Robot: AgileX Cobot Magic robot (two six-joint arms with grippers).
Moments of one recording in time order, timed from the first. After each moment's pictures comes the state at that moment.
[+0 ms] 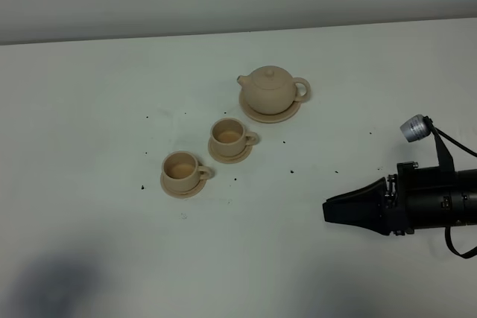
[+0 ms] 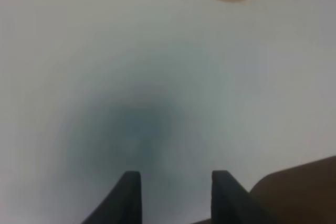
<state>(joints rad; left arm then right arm) -0.22 0.29 -0.51 -0.01 1.03 -0.01 0.17 1.73 -0.53 1.58 1.13 -1.75</state>
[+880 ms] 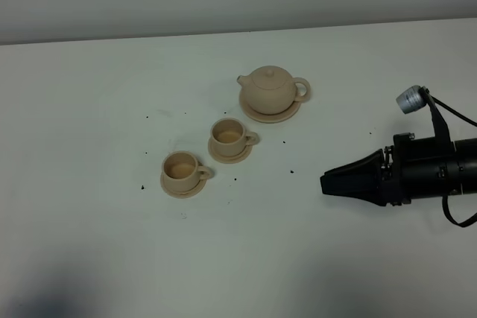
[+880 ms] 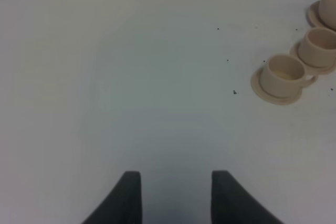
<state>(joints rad) 0.02 -0.01 -0.50 -0.02 1.04 -0.01 0.17 1.73 -0.67 1.52 1.11 -1.68</state>
